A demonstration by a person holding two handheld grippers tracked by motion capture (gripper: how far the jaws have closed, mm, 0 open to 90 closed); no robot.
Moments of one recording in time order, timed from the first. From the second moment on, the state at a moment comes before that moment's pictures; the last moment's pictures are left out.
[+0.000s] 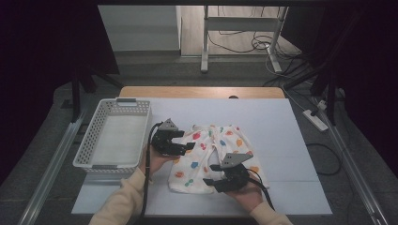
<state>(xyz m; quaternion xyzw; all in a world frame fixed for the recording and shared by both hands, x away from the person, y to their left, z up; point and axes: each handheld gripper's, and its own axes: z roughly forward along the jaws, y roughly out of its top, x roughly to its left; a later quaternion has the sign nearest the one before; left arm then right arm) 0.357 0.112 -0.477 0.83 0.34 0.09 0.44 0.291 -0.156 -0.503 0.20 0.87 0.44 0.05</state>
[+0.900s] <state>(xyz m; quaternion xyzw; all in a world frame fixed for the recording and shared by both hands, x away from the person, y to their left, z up) 0.358 0.118 -0.480 0.82 0.37 0.08 0.44 0.279 -0.089 -0.515 0.15 0.90 0.42 0.02</state>
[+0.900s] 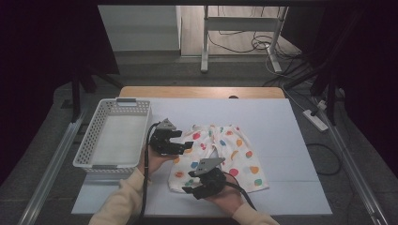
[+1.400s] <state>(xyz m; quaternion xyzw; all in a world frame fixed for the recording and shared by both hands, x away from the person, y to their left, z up) 0.359 0.117 -0.481 0.81 0.37 0.08 0.44 0.272 -0.039 -0.527 0.11 0.92 0.39 0.02</state>
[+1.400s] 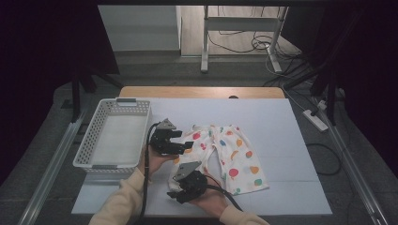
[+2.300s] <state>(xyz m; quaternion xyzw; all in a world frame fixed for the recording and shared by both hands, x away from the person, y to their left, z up) 0.365 0.113 -0.488 0.81 0.38 0.08 0.43 0.273 -0.032 -0.528 0.09 0.93 0.36 0.06</state>
